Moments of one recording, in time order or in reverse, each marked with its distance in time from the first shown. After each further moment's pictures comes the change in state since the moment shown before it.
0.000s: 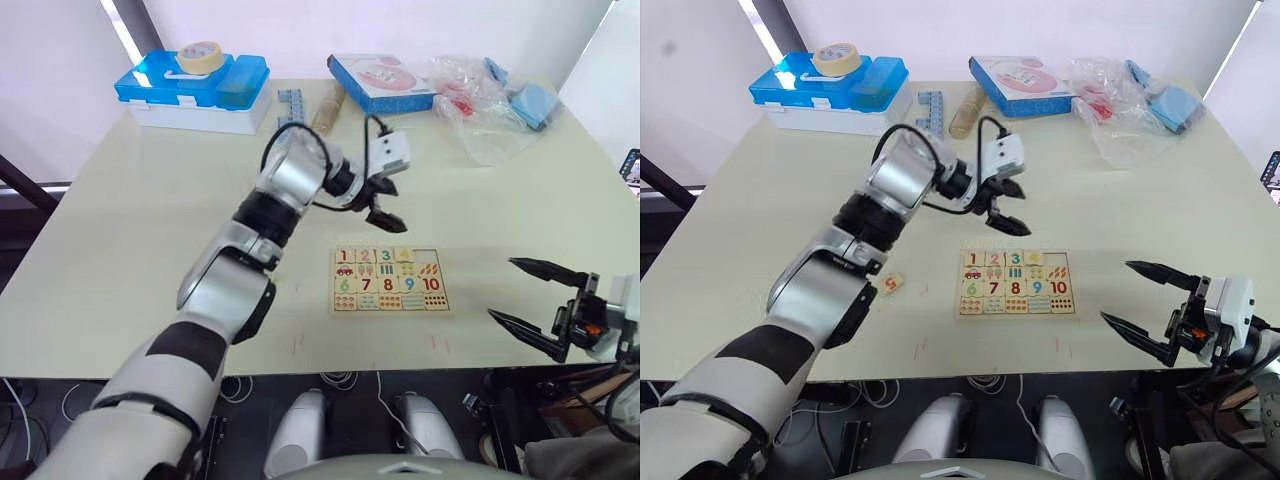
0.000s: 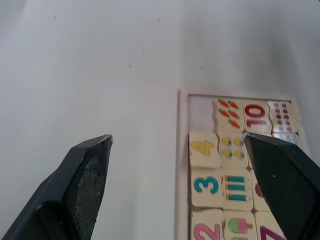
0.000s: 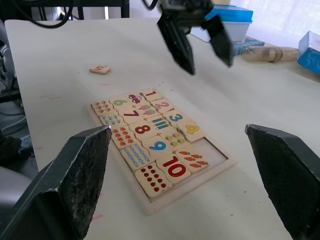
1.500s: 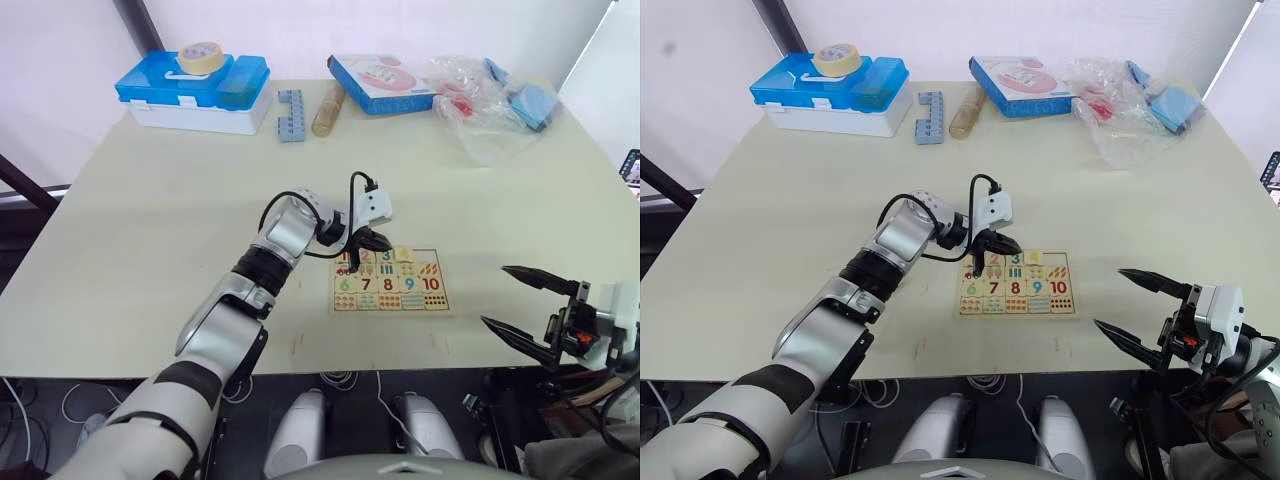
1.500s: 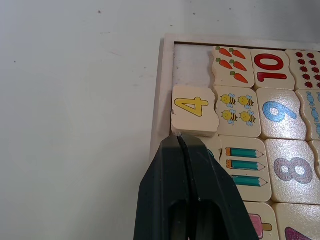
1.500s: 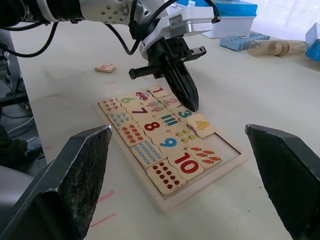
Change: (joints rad) left arm 0.220 -0.015 -0.052 -0.052 0.035 -0.206 0.110; right arm 0.032 0.011 0.020 -0.025 -0.006 -0.001 -0.025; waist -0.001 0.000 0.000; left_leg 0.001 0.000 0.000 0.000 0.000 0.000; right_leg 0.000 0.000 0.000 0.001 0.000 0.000
